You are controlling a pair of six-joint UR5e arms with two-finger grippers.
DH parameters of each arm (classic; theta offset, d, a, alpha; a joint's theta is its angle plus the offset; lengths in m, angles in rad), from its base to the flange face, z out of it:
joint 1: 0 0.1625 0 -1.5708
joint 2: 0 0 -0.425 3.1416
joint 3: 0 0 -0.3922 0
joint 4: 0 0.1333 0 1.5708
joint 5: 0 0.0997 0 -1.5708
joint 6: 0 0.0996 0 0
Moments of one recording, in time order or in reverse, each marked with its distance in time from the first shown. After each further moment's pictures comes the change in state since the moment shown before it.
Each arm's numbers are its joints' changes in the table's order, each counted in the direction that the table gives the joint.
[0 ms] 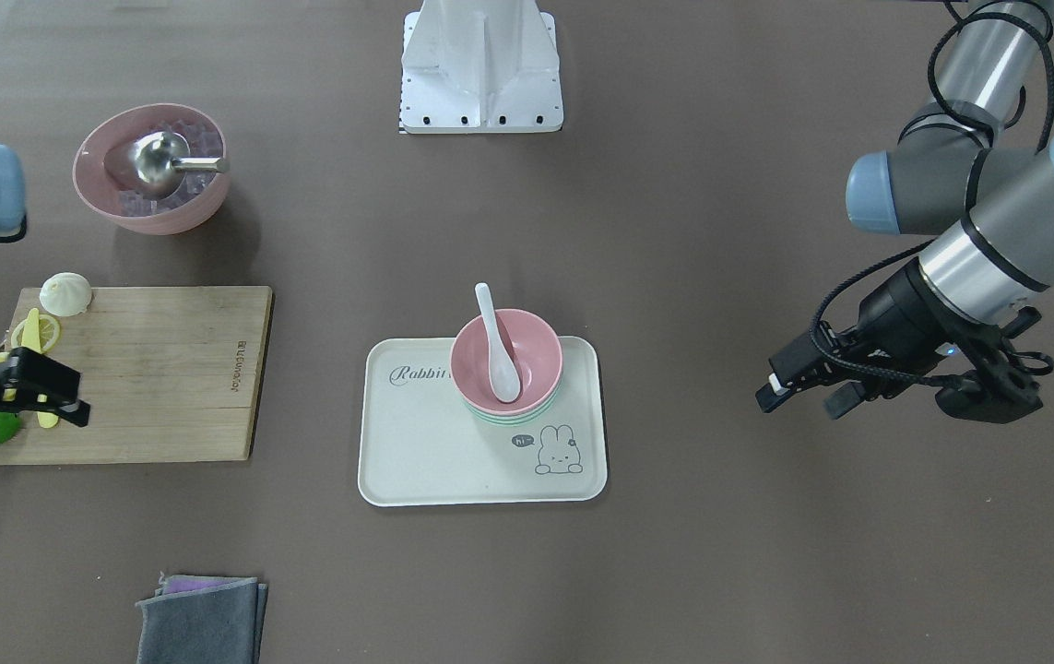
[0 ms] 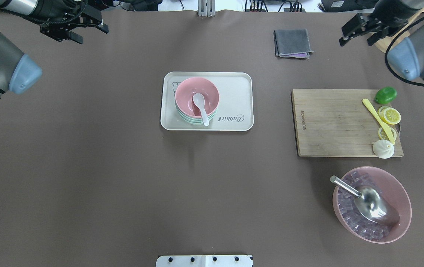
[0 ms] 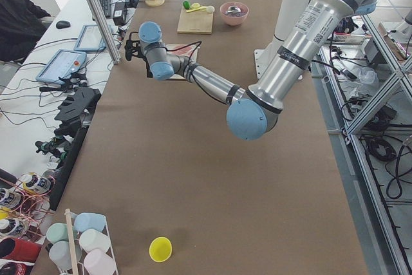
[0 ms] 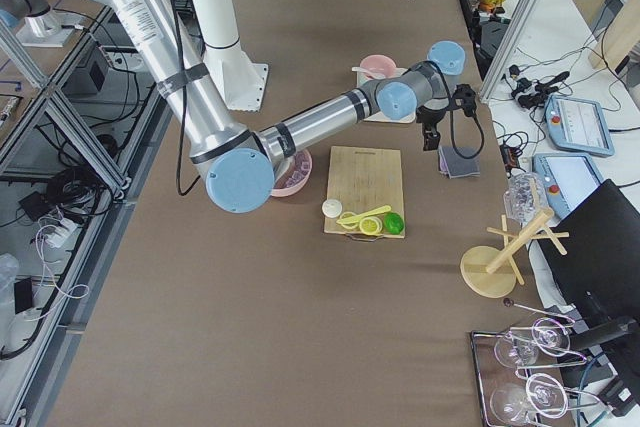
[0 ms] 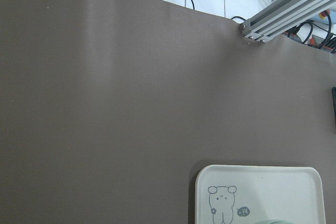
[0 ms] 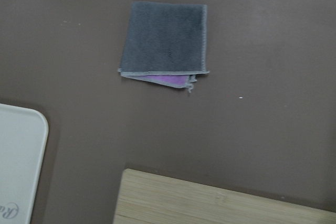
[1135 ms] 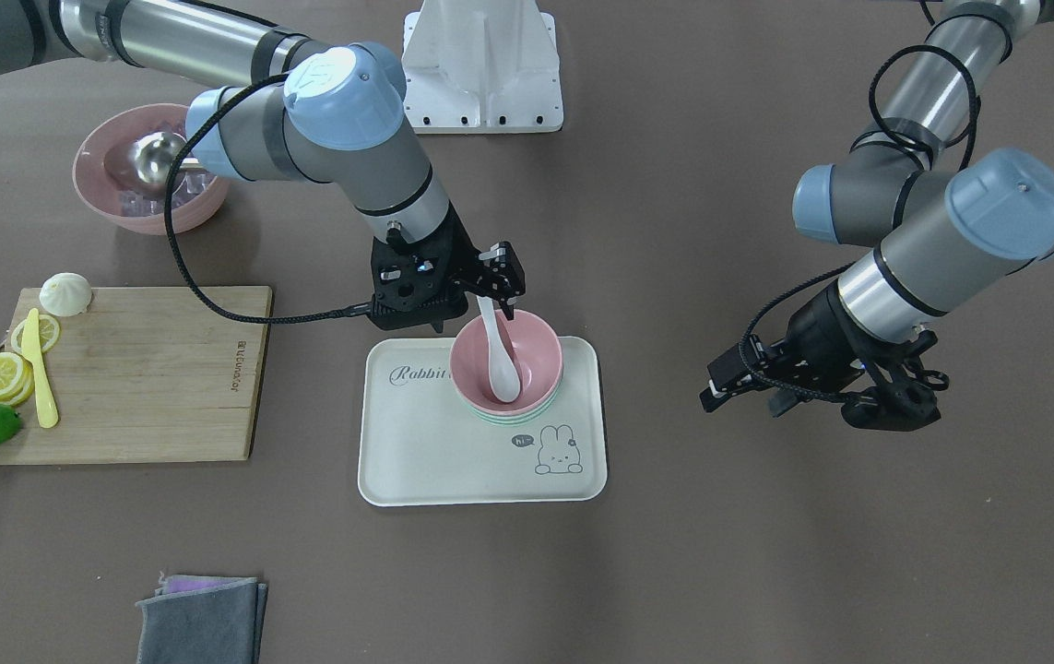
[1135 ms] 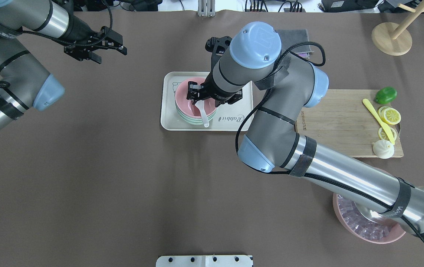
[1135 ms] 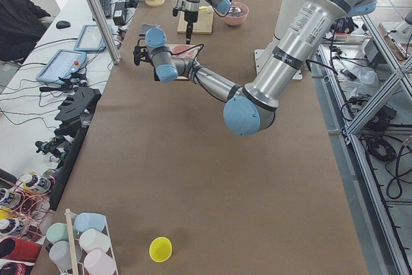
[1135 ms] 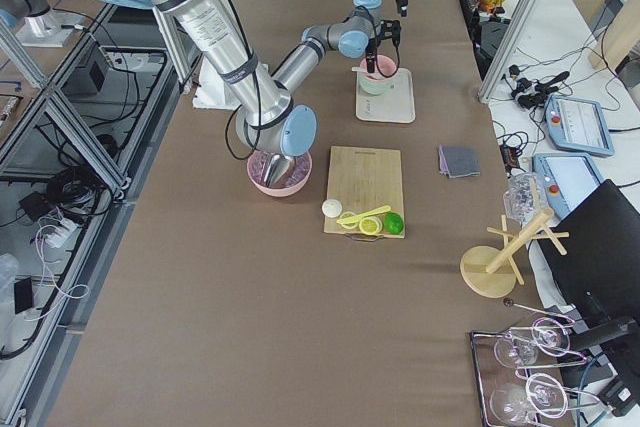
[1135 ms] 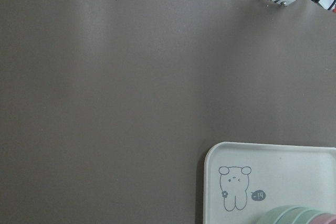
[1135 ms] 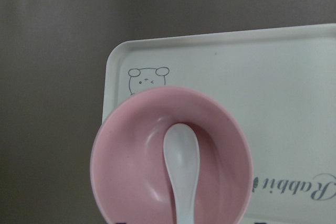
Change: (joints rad) left arm 0.105 0.051 0.064 0.000 0.036 -0.014; right arm -0.568 -0.335 -0.012 0.169 -0.395 0.763
